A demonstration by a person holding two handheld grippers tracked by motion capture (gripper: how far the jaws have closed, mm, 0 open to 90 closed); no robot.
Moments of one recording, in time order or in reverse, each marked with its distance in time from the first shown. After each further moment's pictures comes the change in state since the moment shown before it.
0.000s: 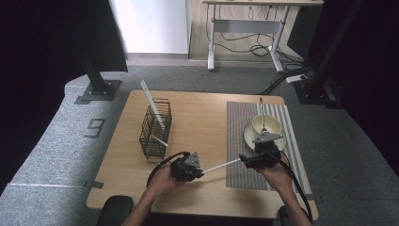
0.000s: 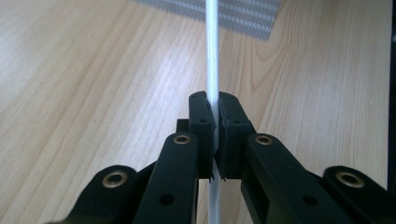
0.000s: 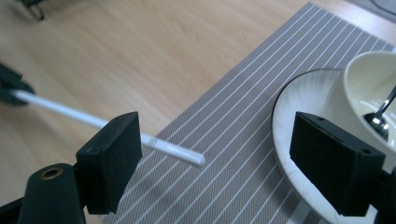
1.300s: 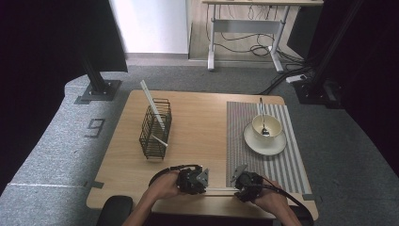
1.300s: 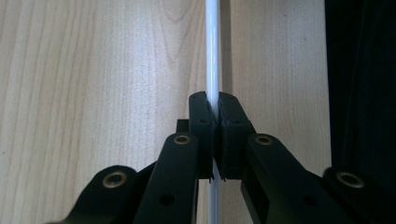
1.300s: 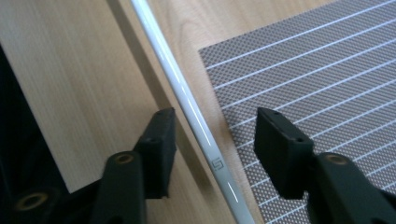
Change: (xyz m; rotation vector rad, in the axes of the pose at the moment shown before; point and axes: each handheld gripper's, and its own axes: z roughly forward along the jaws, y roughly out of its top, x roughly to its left) left arm -0.035 0.014 0.014 0.181 -0.124 0.258; right arm 0.074 -0.048 0.033 0.426 0.196 -0.414
